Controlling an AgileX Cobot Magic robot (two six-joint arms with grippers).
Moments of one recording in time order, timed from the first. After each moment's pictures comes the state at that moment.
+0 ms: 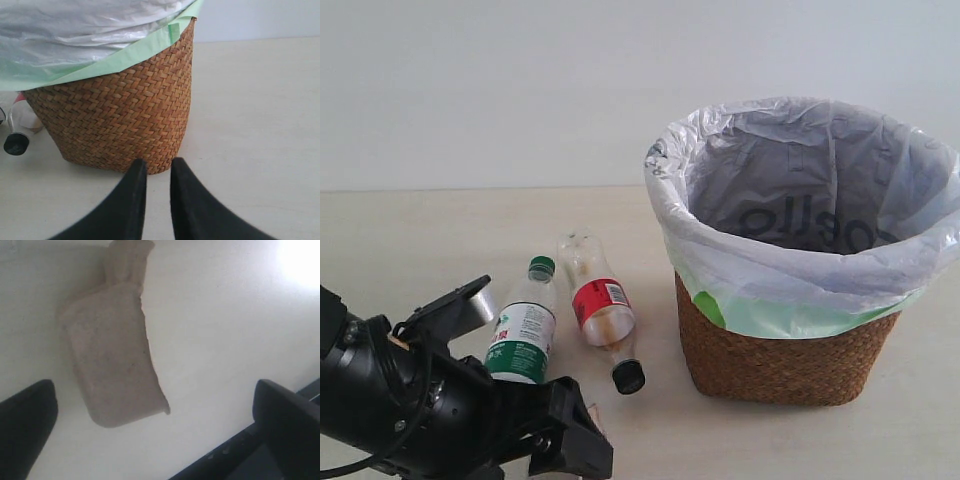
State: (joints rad) left arm -0.59 1.46 -0.64 -0.88 0.58 0.21; right arm 0.26 0.01 0.00 0.04 0.35 0.08
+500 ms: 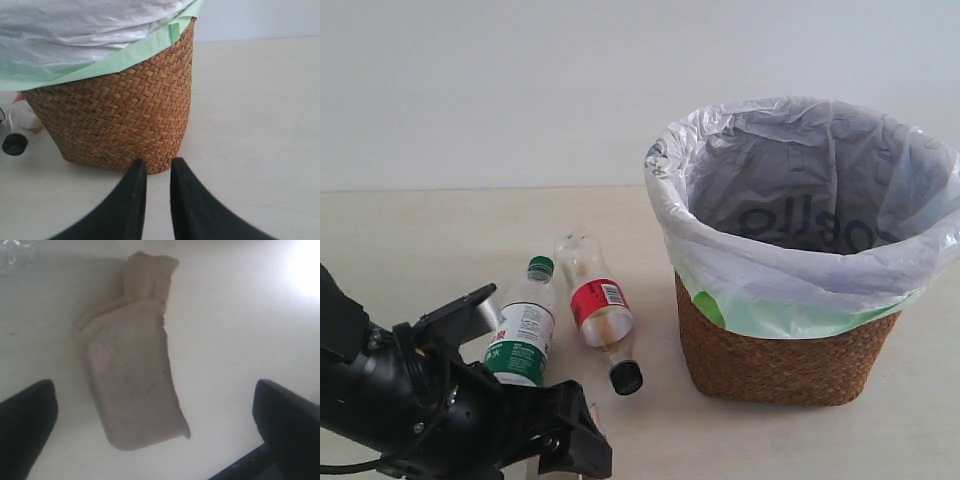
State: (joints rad) left arm -0.59 1.52 -0.64 -0.89 0.52 0.22; right arm 0.26 0.01 0.00 0.04 0.35 0.08
